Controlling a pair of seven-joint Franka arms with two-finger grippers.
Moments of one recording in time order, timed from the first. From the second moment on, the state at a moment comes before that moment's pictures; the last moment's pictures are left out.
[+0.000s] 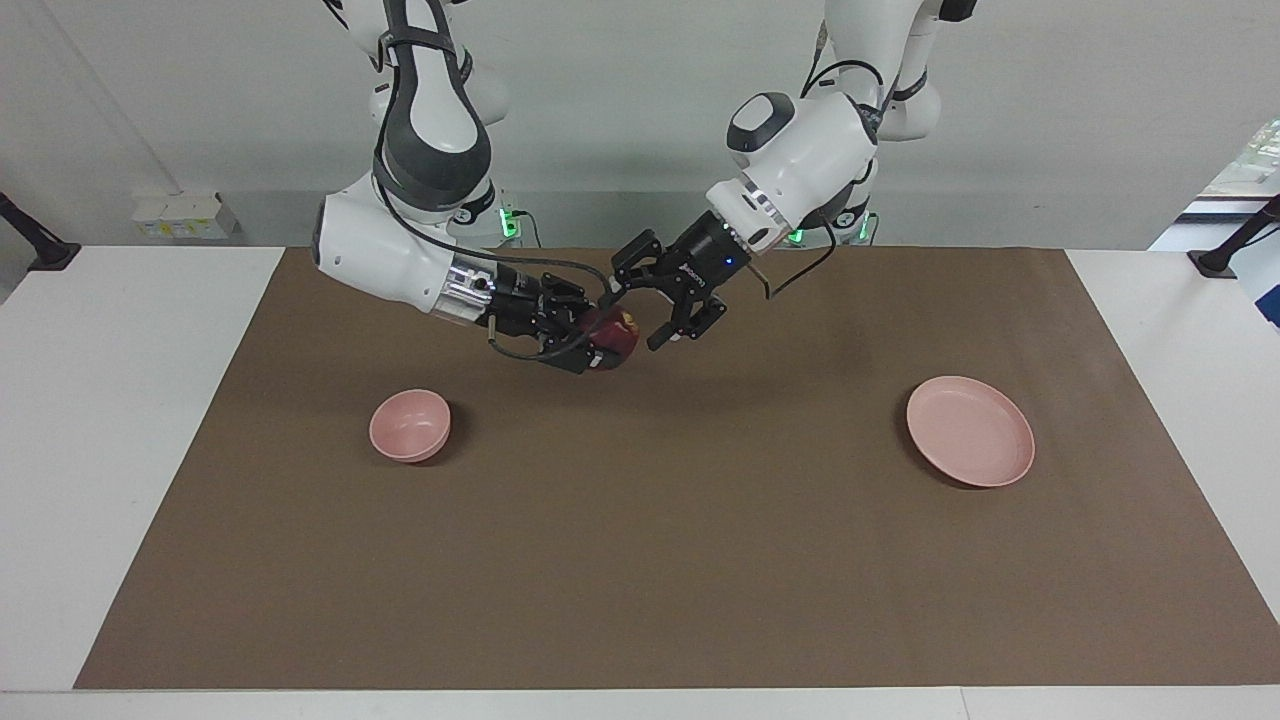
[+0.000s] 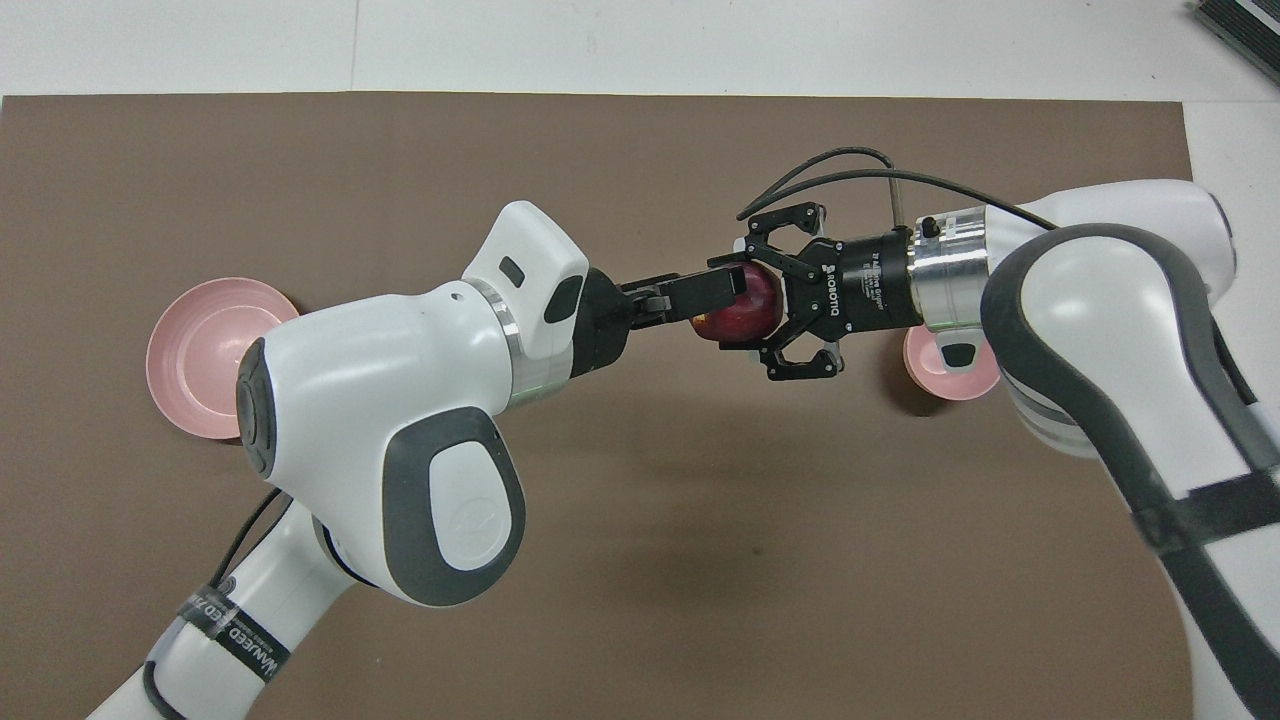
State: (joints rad) left arm -0.15 0.14 -0.55 -1.84 -0.88 2.68 -0.04; right arm 0.31 0.18 -0.11 -1.81 1.10 1.96 1.06
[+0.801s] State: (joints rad) left arm 0.03 0.14 -0.52 -1.84 -0.36 2.34 -0.07; right arm 0.30 0.18 -0.11 -1.81 0.53 1.96 0.77
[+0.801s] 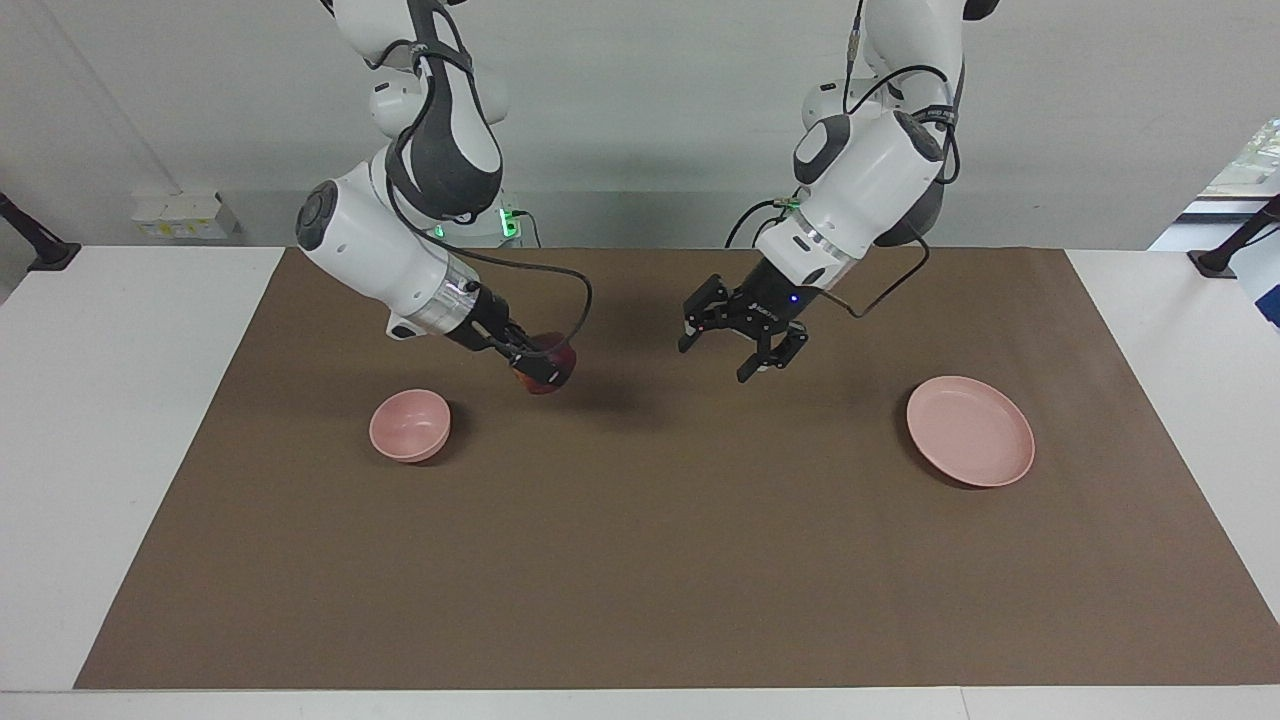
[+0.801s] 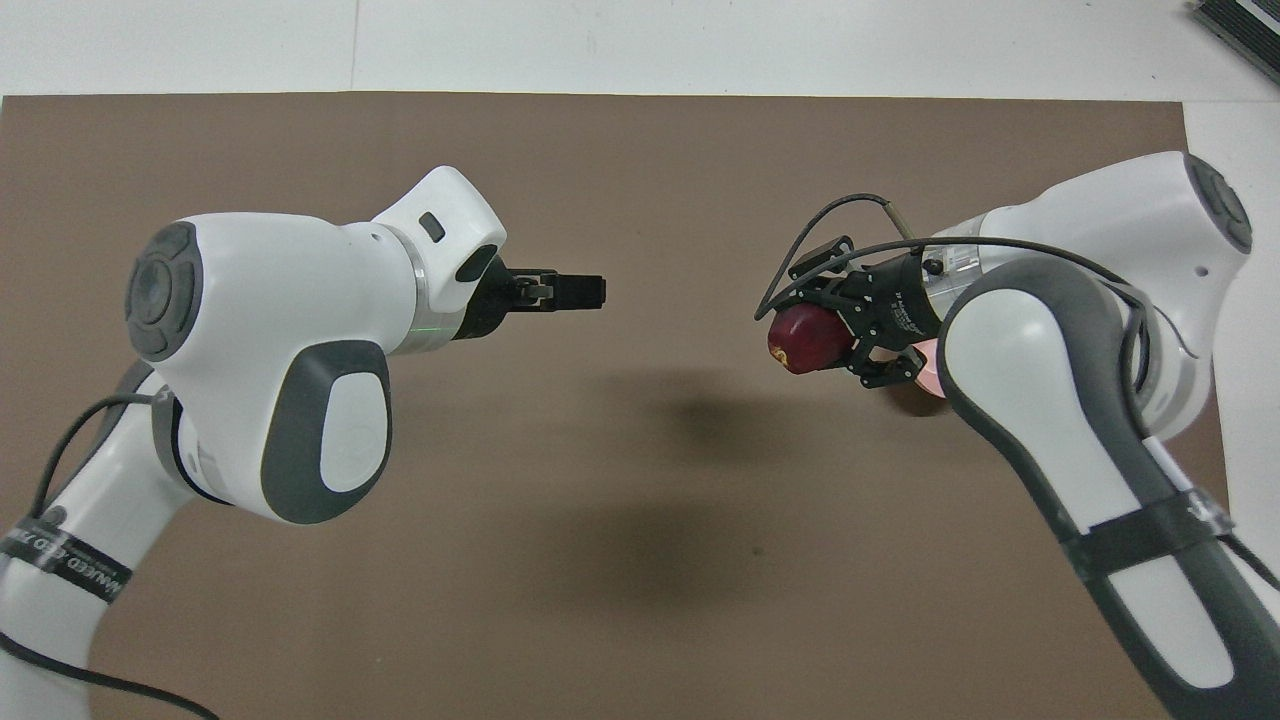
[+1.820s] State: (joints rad) left arm 0.18 0.12 -0.48 -1.69 0.02 1.88 -0.07; right arm 0.14 0.19 -0.12 -1.88 0.06 1.94 0.20
